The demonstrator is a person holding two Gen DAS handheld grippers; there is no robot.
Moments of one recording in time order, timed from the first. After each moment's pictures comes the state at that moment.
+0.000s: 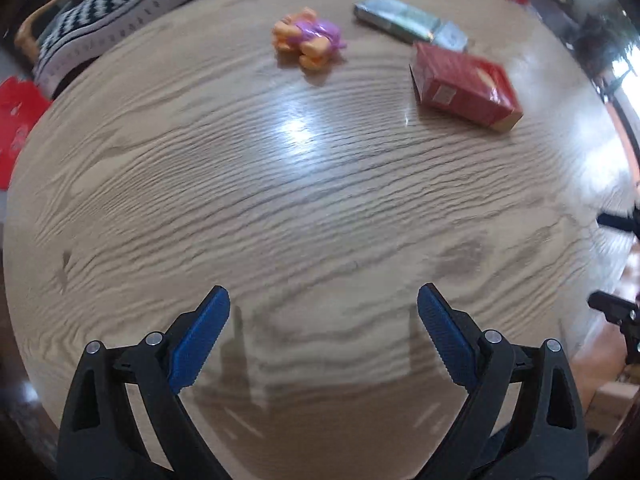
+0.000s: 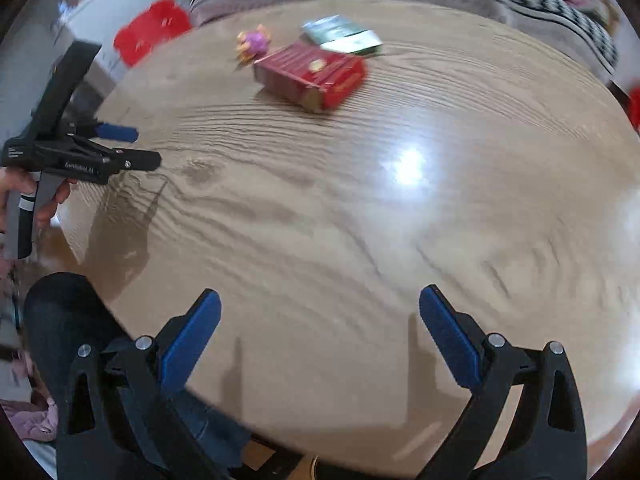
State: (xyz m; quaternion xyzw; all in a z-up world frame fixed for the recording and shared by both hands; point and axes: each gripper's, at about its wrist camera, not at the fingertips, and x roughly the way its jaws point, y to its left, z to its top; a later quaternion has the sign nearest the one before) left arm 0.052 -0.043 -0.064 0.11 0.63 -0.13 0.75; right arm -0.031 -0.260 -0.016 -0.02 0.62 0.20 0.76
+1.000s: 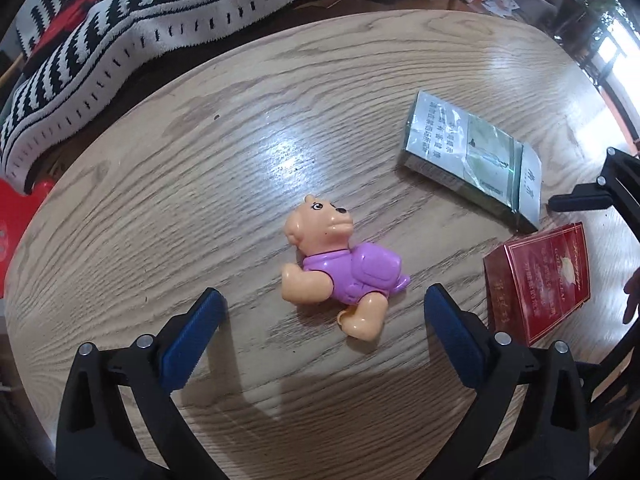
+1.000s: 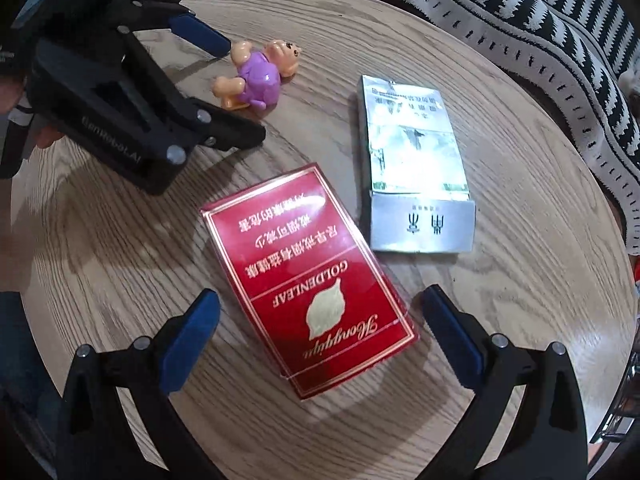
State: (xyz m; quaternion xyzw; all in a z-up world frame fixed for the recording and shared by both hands) left arm 0.220 -0.078 -0.082 0.15 0.59 -0.18 0.77; right arm 0.138 -0.170 -0.049 -0.19 0.61 0.27 0.72
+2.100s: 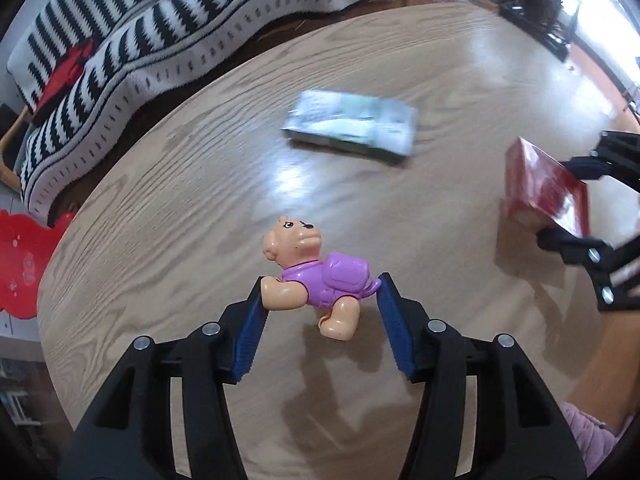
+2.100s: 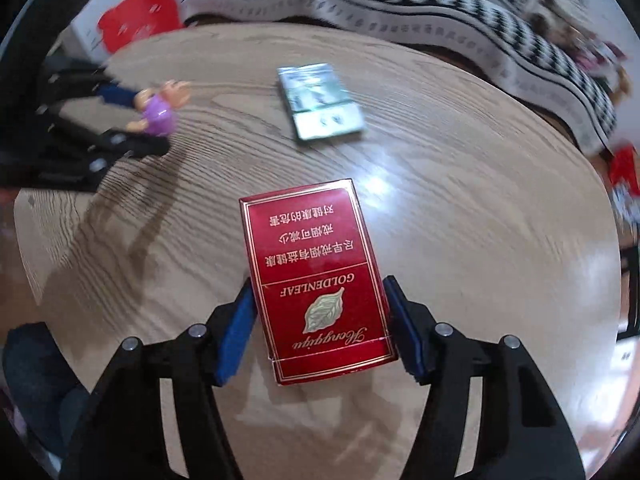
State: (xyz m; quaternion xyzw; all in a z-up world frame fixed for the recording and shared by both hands) left arm 0.102 -0.113 -0.017 0.22 0.55 -0.21 0.78; right arm 0.049 -0.255 0.002 -0.06 0.58 0.14 0.80
